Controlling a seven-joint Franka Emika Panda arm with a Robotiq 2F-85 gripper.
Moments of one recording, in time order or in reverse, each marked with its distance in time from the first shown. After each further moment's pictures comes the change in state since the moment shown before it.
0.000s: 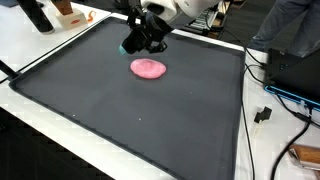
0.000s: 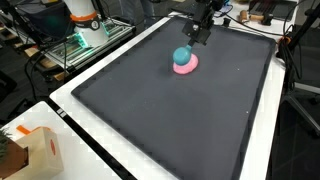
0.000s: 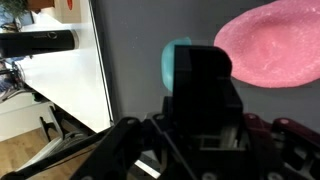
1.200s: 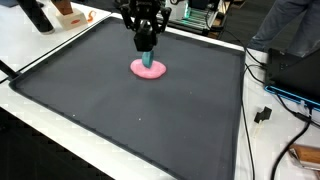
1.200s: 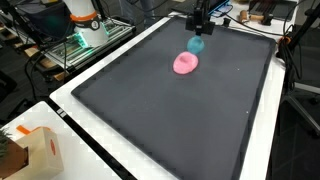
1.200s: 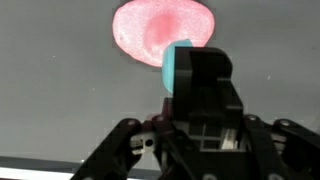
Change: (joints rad) arm -0.219 -0.318 -0.005 -0.377 0.796 0.636 -0.894
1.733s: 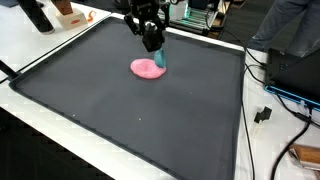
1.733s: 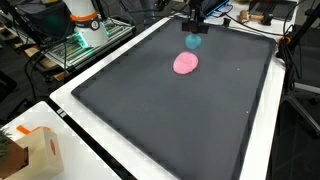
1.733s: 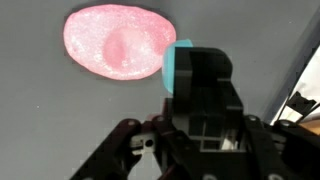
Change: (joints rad) arm -0.061 -0.016 0.006 -0.060 0.416 -0.030 -0.437
